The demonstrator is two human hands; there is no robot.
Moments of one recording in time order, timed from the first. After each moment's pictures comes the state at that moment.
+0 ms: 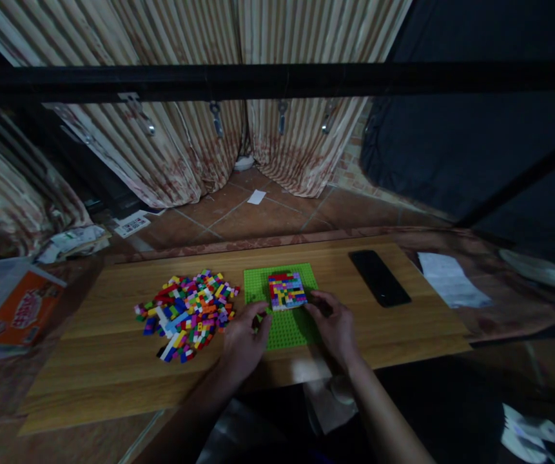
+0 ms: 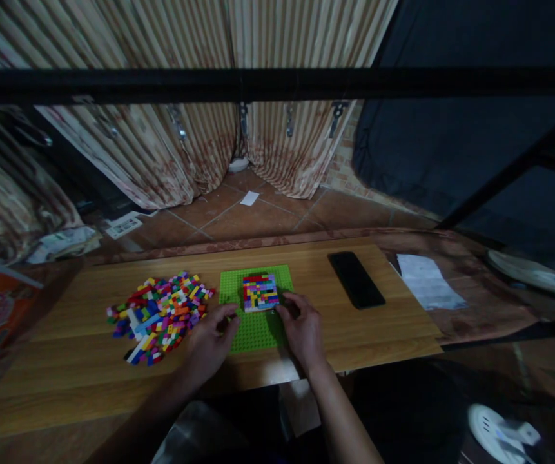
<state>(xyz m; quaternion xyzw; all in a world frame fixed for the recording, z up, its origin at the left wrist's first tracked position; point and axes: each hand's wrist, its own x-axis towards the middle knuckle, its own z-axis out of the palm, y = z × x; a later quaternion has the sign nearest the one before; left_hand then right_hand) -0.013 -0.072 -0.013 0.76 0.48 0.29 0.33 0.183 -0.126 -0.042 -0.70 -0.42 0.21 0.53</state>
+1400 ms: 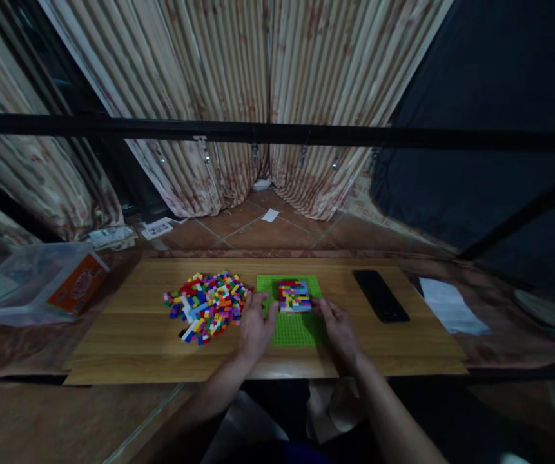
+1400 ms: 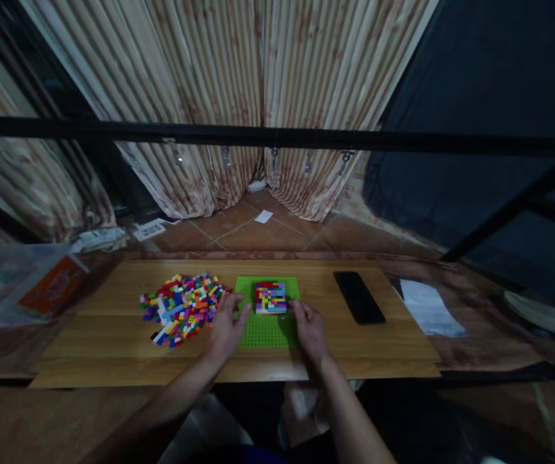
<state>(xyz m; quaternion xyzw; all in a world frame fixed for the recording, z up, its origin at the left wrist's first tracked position) -0.002 -0.064 -0.027 0.72 0.51 0.40 0.25 0.197 -0.120 -0.041 -0.67 -0.43 0.30 0.52</state>
